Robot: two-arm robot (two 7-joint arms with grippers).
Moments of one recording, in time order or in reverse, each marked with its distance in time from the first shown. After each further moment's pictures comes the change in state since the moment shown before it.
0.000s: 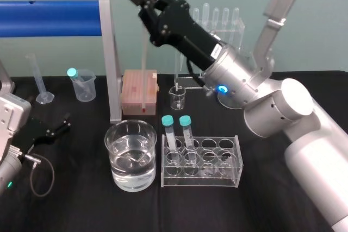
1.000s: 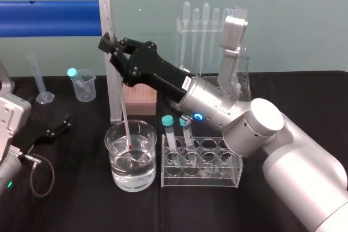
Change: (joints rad) left arm 0.000 0.000 0.000 0.000 0.000 0.000 0.000; right arm 0.023 -0.040 -0.102 0.148 0.001 0.011 0.065
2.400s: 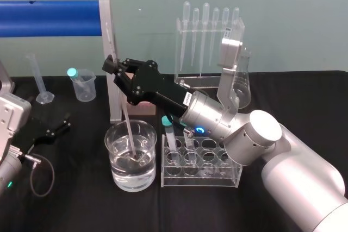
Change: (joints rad) left arm 0.000 0.000 0.000 0.000 0.000 0.000 0.000; right arm 0.001 -0.013 -0.004 0.110 -0.010 -0.049 0.085
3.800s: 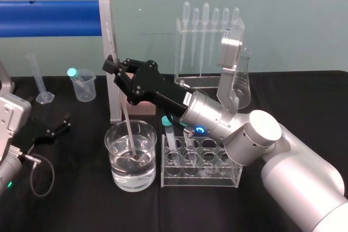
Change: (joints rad) left arm 0.000 0.000 0.000 0.000 0.000 0.000 0.000; right arm 0.002 -0.003 0.001 0.007 0.003 0.002 0.001
